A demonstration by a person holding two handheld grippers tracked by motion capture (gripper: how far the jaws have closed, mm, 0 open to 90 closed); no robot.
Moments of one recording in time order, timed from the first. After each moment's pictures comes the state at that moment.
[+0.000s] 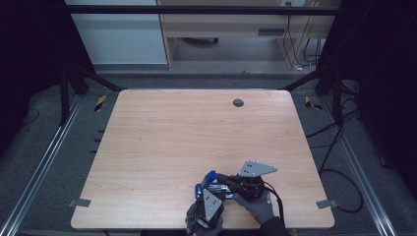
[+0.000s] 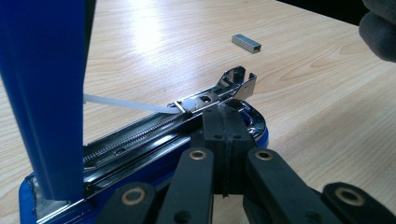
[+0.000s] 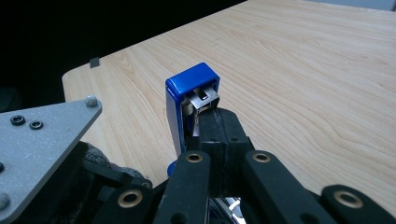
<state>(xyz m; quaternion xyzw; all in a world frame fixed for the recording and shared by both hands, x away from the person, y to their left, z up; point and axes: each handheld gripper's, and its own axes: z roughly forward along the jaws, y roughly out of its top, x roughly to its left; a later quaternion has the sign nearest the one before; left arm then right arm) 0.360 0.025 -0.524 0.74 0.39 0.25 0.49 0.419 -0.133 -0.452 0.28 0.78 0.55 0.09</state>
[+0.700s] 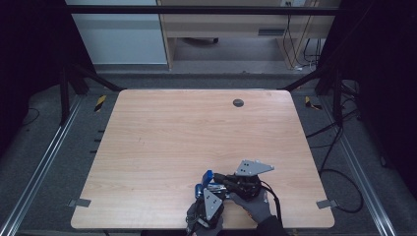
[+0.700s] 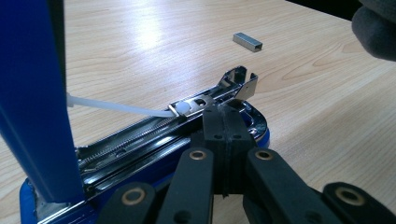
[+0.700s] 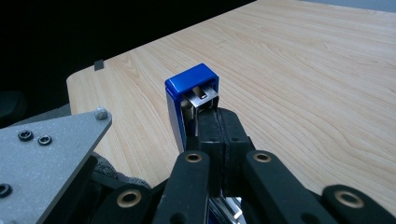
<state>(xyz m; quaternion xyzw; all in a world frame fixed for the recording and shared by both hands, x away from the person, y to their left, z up) 0.361 0.025 -0.523 0.74 0.39 0.25 0.48 0.421 -0.125 -0.449 0.28 0.78 0.55 0.09</state>
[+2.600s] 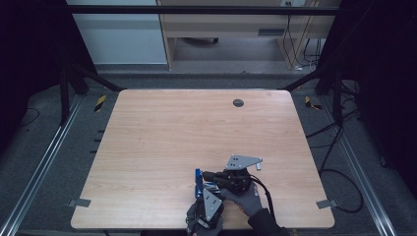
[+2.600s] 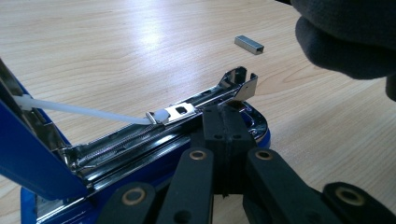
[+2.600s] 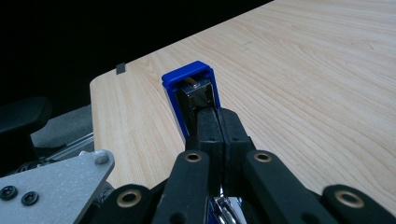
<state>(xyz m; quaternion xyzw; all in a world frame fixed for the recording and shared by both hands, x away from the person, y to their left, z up) 0.360 0.025 -0.524 0.74 0.39 0.25 0.49 0.439 -0.102 -0.449 0.25 0.79 0.56 0.03</state>
